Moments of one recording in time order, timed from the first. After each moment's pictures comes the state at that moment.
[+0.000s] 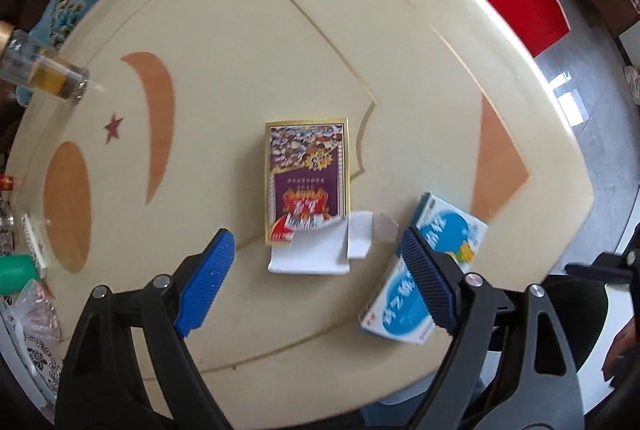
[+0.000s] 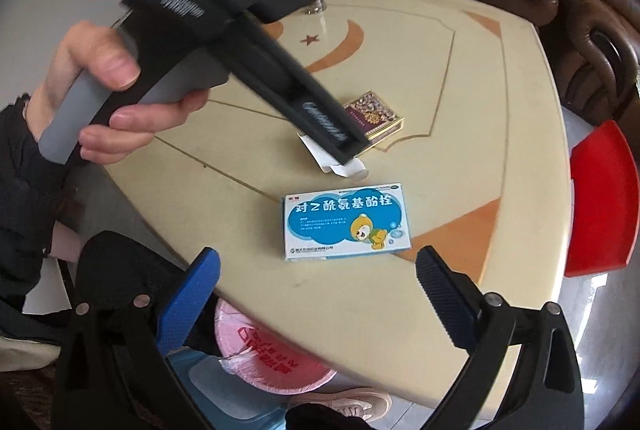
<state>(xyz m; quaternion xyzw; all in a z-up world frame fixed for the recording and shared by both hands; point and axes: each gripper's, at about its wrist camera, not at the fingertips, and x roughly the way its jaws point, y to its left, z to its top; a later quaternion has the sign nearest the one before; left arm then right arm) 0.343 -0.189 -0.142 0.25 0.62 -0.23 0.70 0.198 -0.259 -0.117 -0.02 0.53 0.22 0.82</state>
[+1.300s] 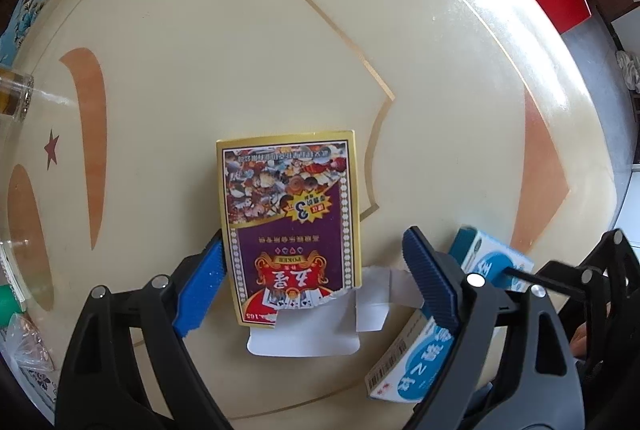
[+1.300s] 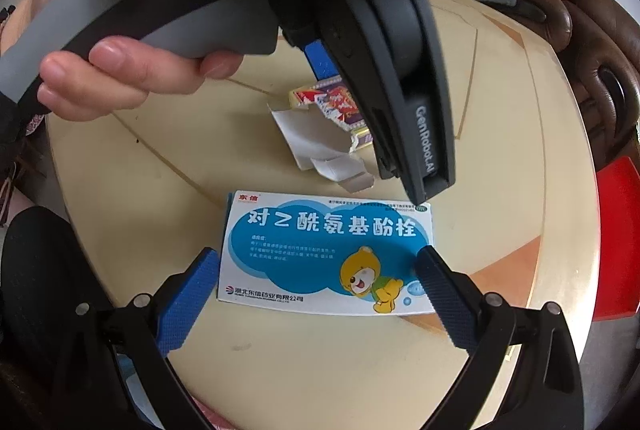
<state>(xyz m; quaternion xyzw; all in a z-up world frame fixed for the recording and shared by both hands) 0.380 -0.201 -0.199 0.26 0.65 -0.26 0.67 0.222 -0.228 -0.187 -0.09 0.50 0.19 0.84</state>
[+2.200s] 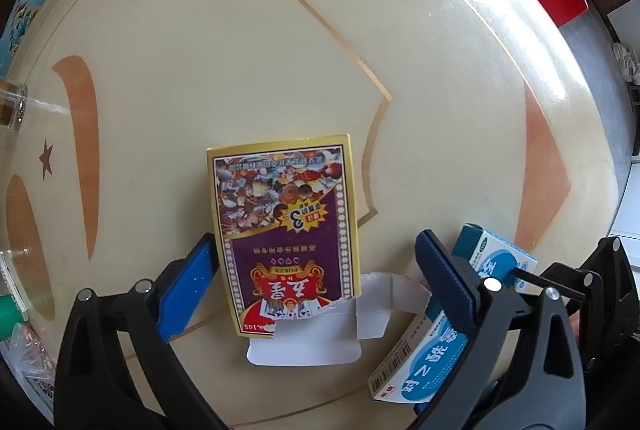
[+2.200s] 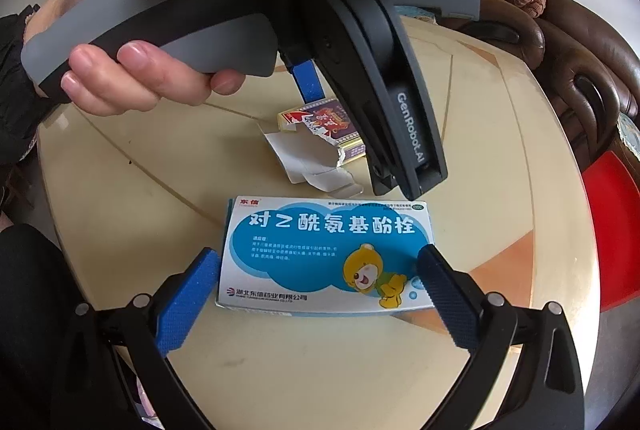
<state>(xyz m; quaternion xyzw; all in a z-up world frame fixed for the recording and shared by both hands) 0.383 -0.216 -0.215 0.26 0.65 -0.27 0.66 0.165 -0.223 -0.199 -0.07 0.42 0.17 0.89</state>
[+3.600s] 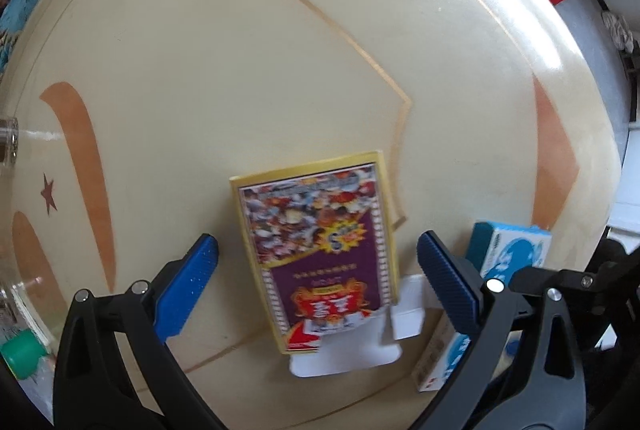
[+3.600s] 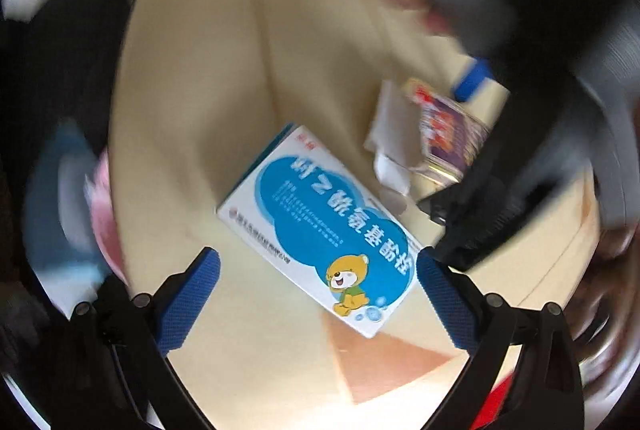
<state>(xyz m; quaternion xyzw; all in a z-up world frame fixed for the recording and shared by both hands) 0.402 -0.220 -0.225 0.30 0.65 -0.30 0.63 0.146 -0.166 -0.195 -0.50 0.46 0.37 0.64</state>
